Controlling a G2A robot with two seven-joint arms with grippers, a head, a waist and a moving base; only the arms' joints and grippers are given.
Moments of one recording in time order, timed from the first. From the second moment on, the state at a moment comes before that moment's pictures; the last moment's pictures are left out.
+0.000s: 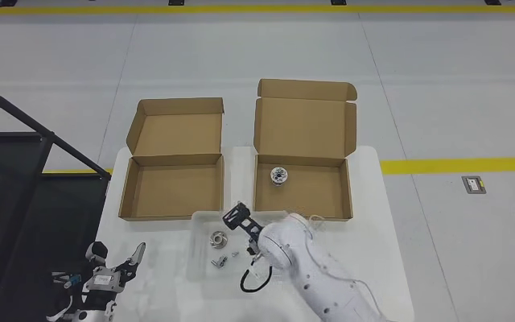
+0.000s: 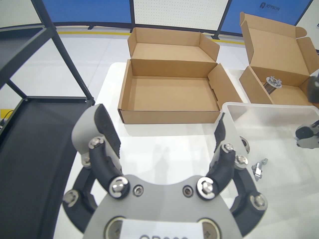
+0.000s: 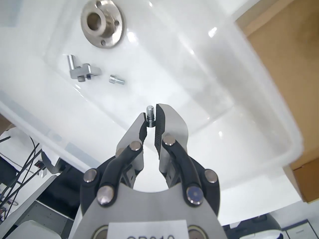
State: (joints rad) left arm 1.77 -1.18 -1.77 -1.80 1.11 -0.13 0.27; right arm -0.77 -1.59 0.91 -1.41 -1.31 -0.11 1.28
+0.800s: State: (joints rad) left arm 1.77 -1.18 -1.77 -1.80 1.11 -0.13 0.27; right arm -0.81 -1.56 1.09 -1.51 -1.39 -0.03 1.13
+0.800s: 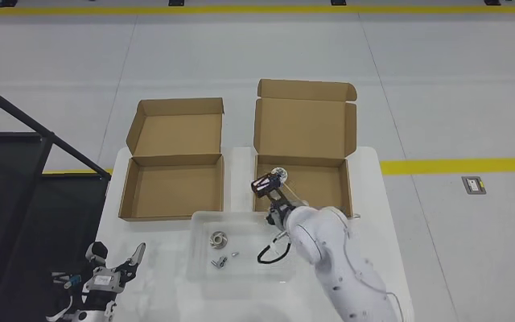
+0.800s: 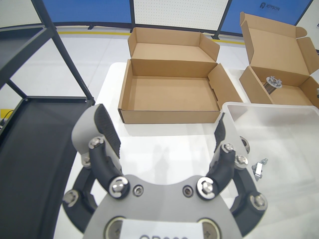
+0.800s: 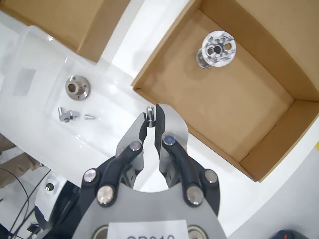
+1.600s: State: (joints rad) left arm 1.77 -1.18 -1.77 -1.80 1.11 -0.13 0.27; right arm -0.45 -1.60 1.11 -0.74 -1.21 -0.05 0.85
